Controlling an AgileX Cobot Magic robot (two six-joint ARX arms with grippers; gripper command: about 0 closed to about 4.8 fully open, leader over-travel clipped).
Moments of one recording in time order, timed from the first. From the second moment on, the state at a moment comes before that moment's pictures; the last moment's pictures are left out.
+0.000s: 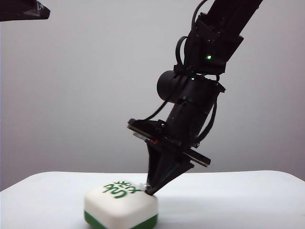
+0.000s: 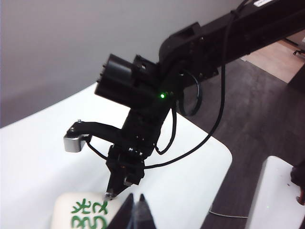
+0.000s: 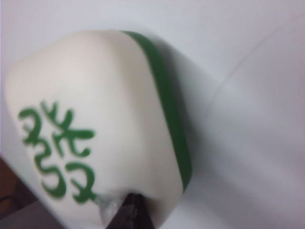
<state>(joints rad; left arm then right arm) -0.13 0.72 0.56 -0.20 0.91 0.05 0.61 2.07 1.37 -0.61 -0.47 0.15</state>
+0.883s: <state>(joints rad) -0.13 0.60 0.56 -0.27 0.92 0.05 0.70 1.99 1.37 -0.65 -0.42 0.23</state>
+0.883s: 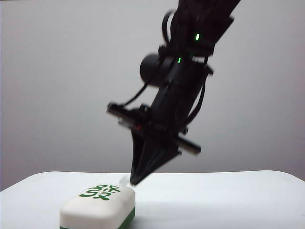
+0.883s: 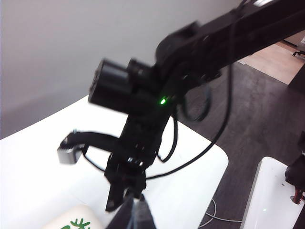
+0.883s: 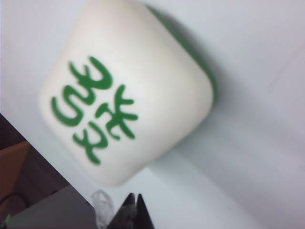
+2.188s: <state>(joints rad) -0.13 0.58 0.56 -0.32 0.92 0.06 0.61 2.00 1.06 -0.08 -0.72 0.46</state>
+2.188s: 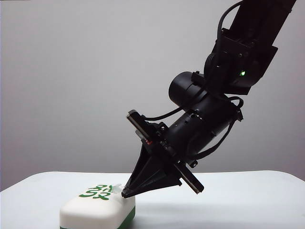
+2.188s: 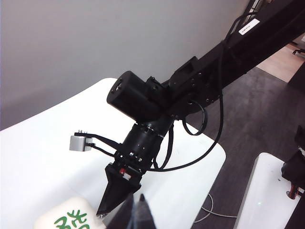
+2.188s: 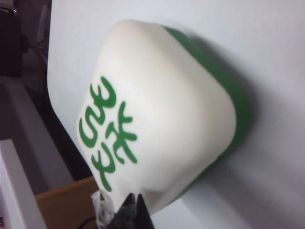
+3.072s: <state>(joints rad) -0.13 0.57 0.56 -0.34 0.92 0.07 0.57 2.02 1.06 -0.11 -0.80 0.52</state>
